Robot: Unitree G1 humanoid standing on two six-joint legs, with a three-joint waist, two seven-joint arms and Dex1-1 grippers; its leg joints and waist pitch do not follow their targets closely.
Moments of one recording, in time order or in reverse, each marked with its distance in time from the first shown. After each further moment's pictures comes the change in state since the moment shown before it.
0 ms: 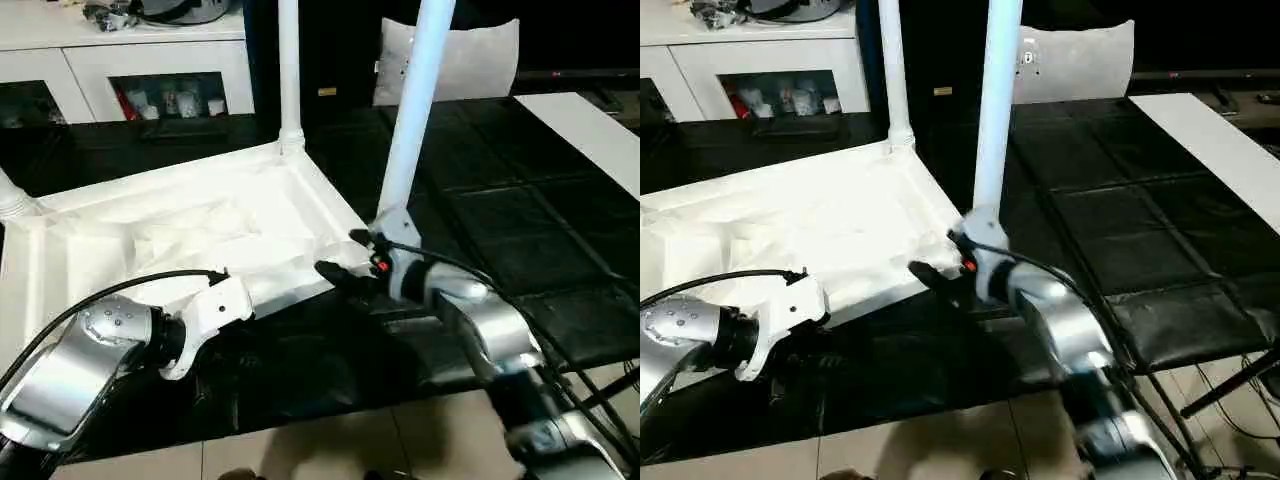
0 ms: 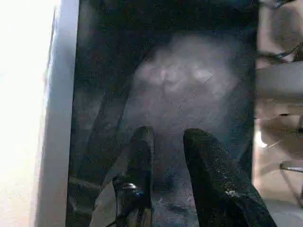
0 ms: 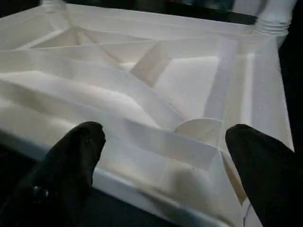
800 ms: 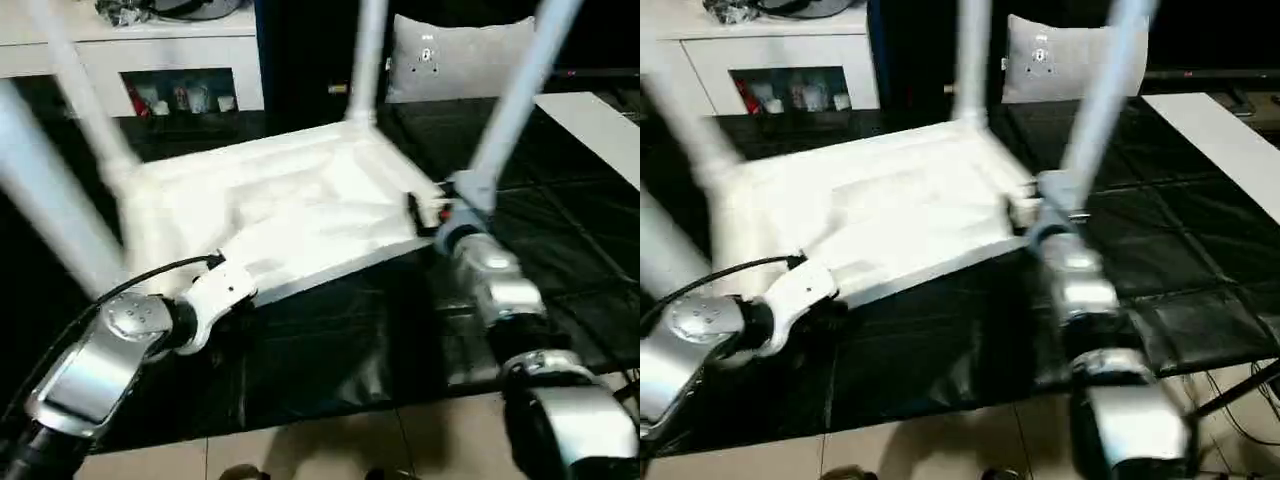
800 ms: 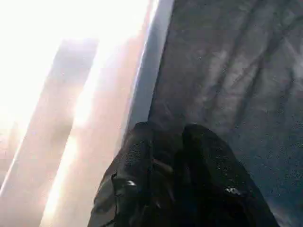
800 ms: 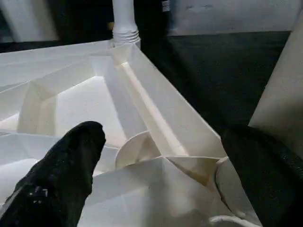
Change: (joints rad) left arm -0.055 -0.117 -0.018 0.169 0.113 -0.151 0.299; right arm -0.219 -0.081 -0.312 0.544 0.021 -0.320 -0.504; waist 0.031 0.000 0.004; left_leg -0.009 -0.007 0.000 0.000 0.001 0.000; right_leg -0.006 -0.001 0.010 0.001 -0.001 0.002
